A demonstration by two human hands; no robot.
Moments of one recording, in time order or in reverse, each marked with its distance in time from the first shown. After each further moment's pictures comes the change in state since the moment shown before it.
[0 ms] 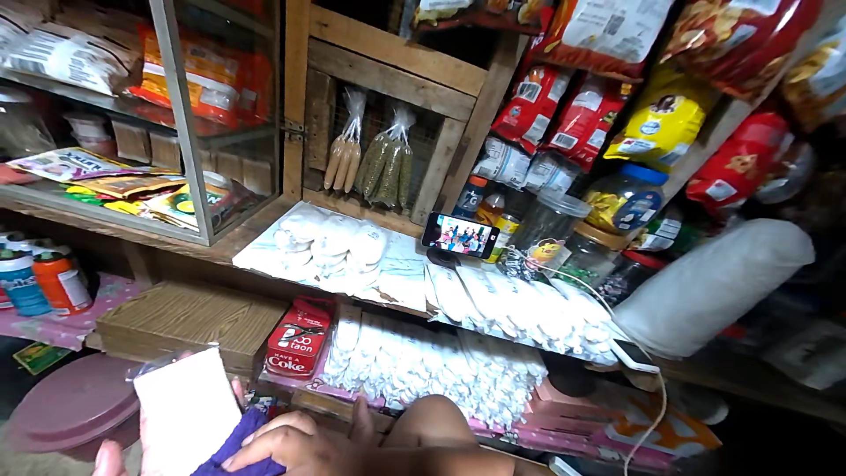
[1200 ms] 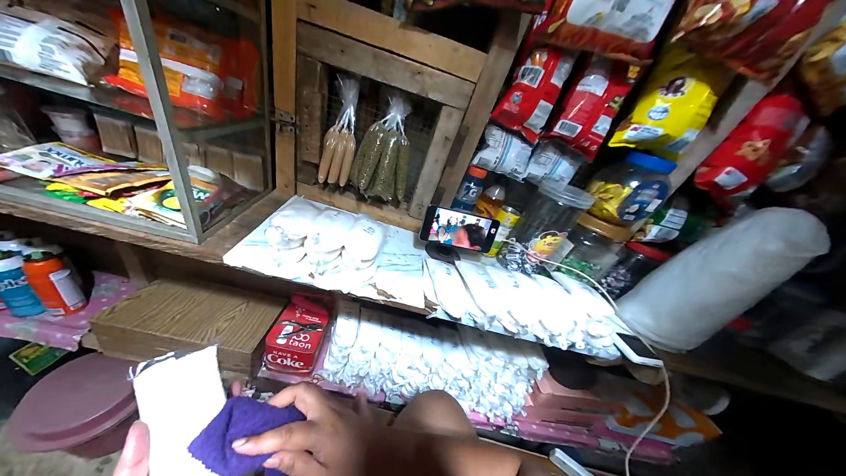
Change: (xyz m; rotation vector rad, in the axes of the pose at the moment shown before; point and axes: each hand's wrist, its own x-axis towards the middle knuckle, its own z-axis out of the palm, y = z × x) left_hand -0.008 -0.003 0.010 0.119 0.026 -0.114; right_hand -0.016 0.033 -0.010 0.117 0.037 0.139
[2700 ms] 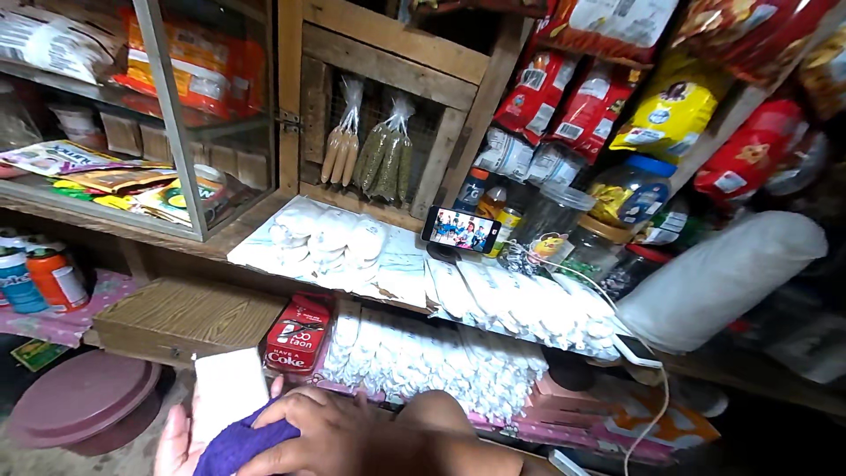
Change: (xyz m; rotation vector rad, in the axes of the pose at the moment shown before) left_hand 0.001 -0.019 -0.007 -0.080 0.116 -0.110; right_hand 0.008 -0.015 -0.009 -0.197 -0.173 -0.034
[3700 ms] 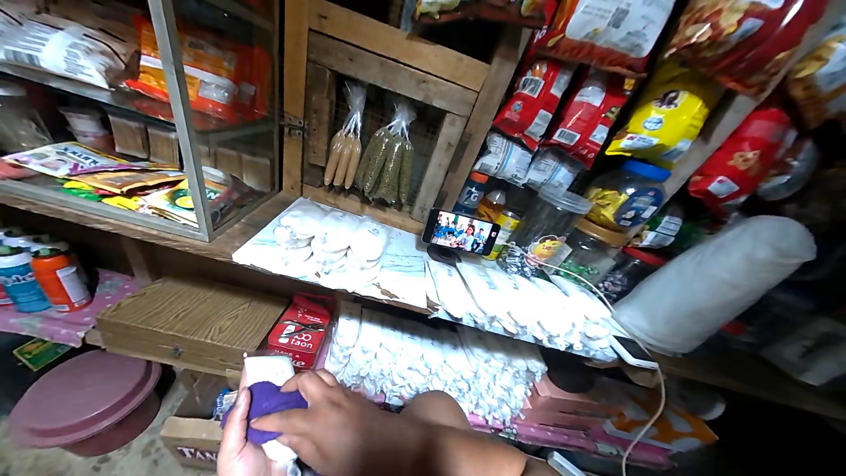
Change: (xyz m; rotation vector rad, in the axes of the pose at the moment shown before) left_hand -0.004 -0.035 0.000 0.304 0.071 0.057; right_hand 0.004 -0.003 -0.011 -0.064 -0.171 0.293
